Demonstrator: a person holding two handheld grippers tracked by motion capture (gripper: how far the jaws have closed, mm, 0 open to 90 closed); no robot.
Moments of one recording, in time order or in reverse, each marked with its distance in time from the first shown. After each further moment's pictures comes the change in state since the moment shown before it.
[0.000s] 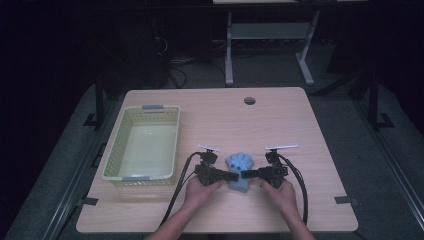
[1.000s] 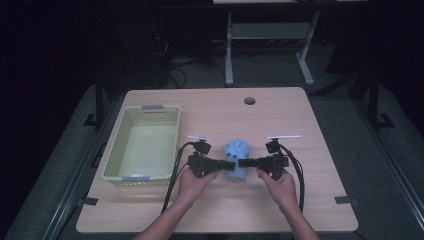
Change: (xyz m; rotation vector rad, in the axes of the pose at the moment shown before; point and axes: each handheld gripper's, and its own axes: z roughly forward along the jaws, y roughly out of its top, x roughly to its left) left arm -0.023 0.021 -0.041 -0.097 -0.010 0.066; right arm 0.039 0.022 -0.022 -0.094 0.039 -0.074
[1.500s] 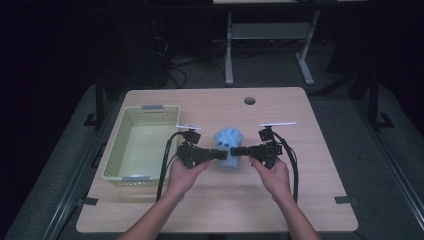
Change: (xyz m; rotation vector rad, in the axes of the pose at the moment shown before) left arm -0.007 0.023 -0.039 -0.065 0.023 0.028; right arm 0.032 0.031 0.003 -0.025 0.017 -0.055
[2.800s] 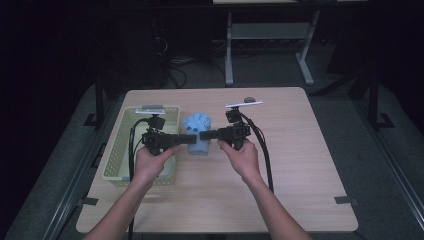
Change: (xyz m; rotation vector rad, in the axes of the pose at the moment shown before) left arm 0.020 0.021 -0.086 -0.091 0.067 0.000; right arm 0.057 0.052 0.056 0.023 0.068 -0.089
